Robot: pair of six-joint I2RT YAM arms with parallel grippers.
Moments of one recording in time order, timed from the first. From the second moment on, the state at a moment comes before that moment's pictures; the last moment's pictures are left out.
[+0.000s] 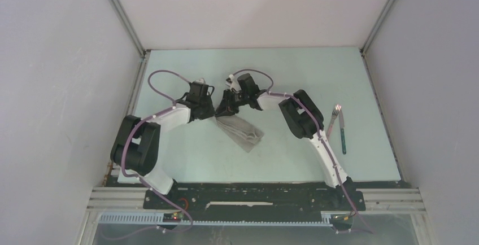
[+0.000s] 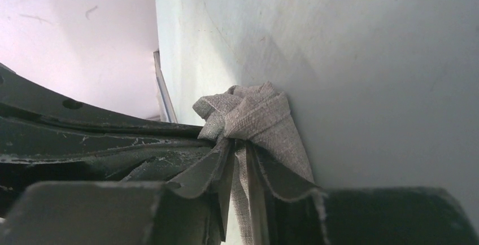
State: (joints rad) left arm -0.35 1.62 0.90 -0.18 -0.05 -0.58; right arm 0.65 2.52 1.78 0.11 -0.85 0.86
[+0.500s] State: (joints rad) left arm -0.31 1.64 0.92 -0.18 0.04 -0.63; right arm 0.63 2.46 1.67 0.20 -0.83 0.86
